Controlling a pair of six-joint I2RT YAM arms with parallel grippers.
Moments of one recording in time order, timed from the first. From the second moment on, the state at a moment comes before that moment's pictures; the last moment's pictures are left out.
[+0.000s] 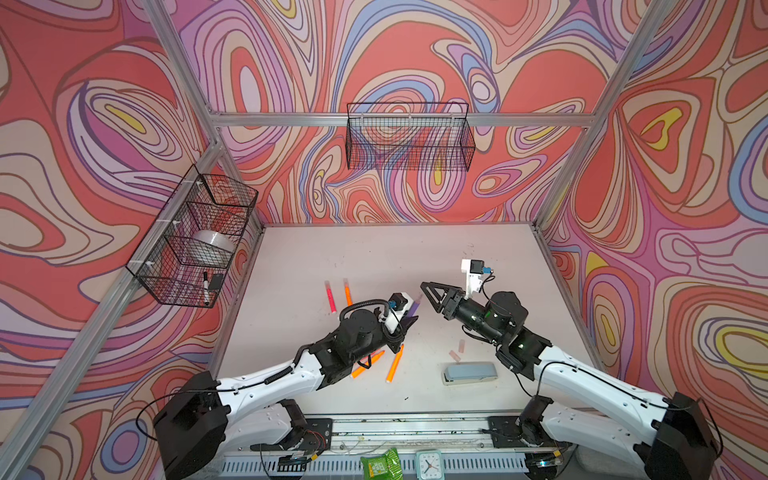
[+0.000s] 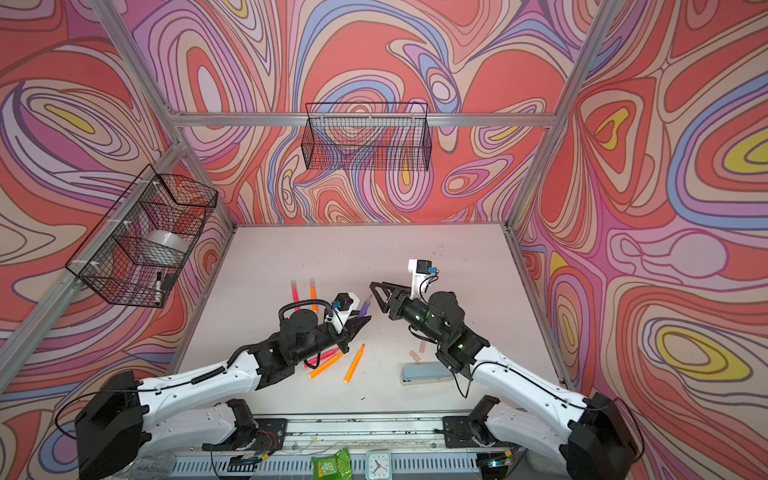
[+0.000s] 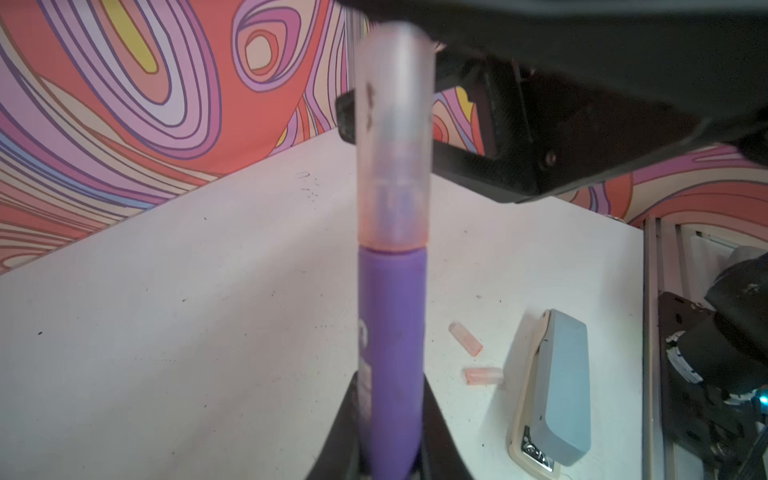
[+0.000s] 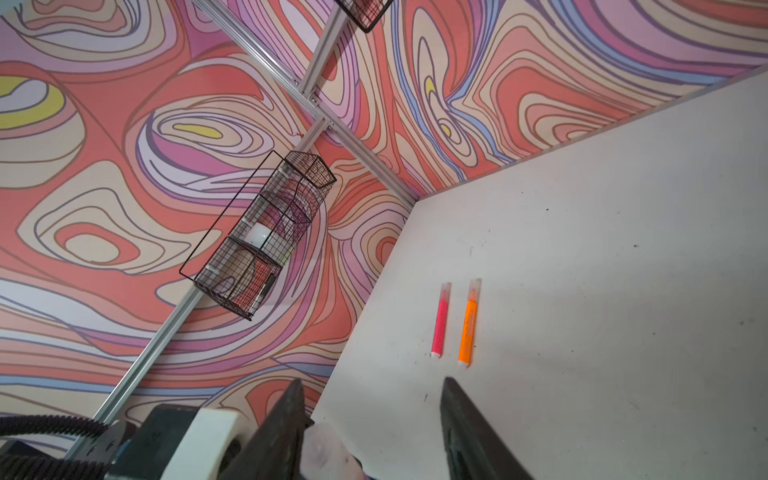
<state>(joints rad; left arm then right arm) -0.92 1.15 0.56 0.35 0.02 -0.06 0.71 1.04 0.61 0.42 -0.15 0.83</state>
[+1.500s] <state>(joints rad) -0.93 1.16 0.58 0.25 -0.02 -0.07 0.81 1.12 0.71 0.28 0.00 0.72</state>
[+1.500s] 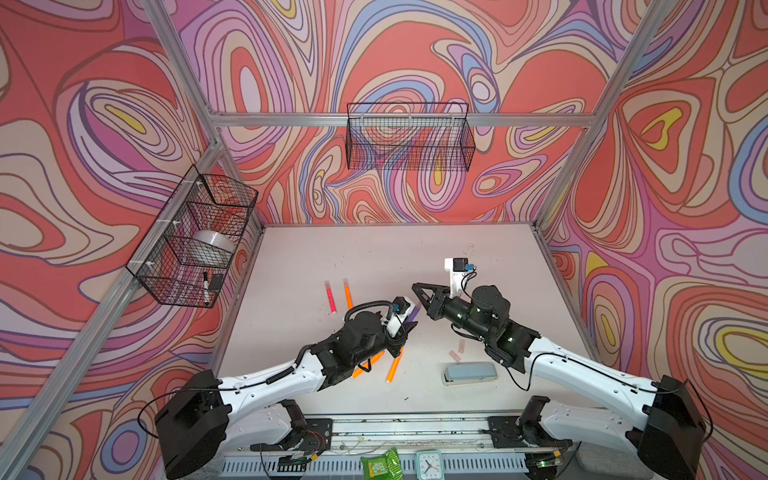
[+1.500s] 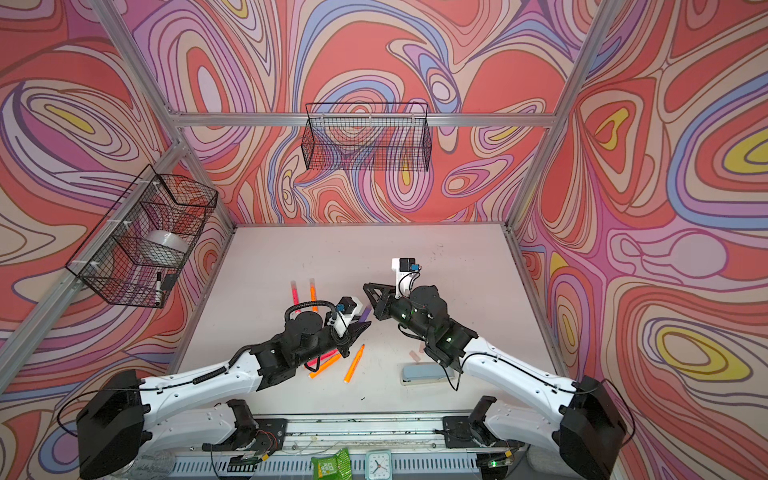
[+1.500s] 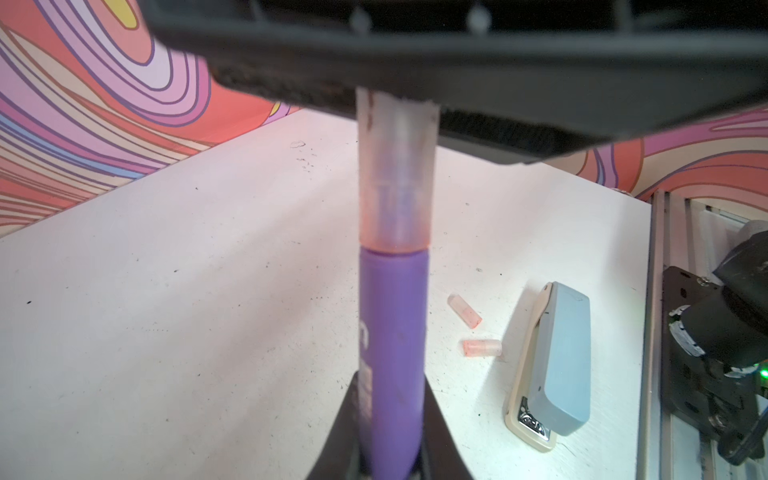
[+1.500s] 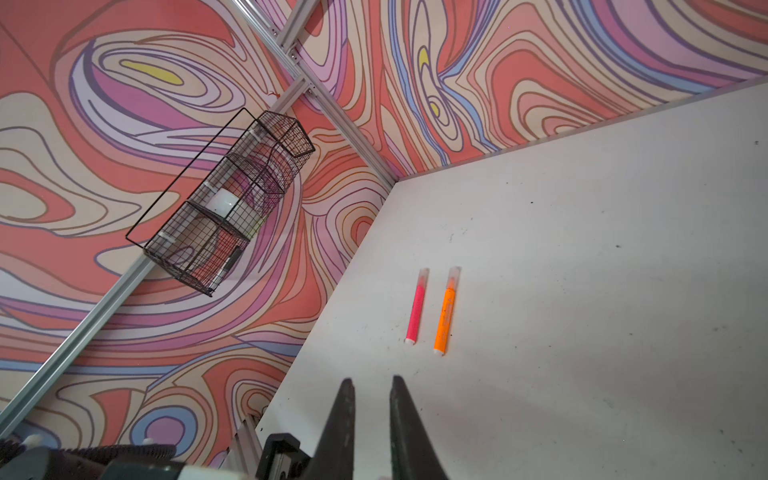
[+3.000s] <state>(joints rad) -0.81 0.98 0.51 -0.05 0.18 -0.07 1.12 1.29 0.63 0.52 0.45 0.87</state>
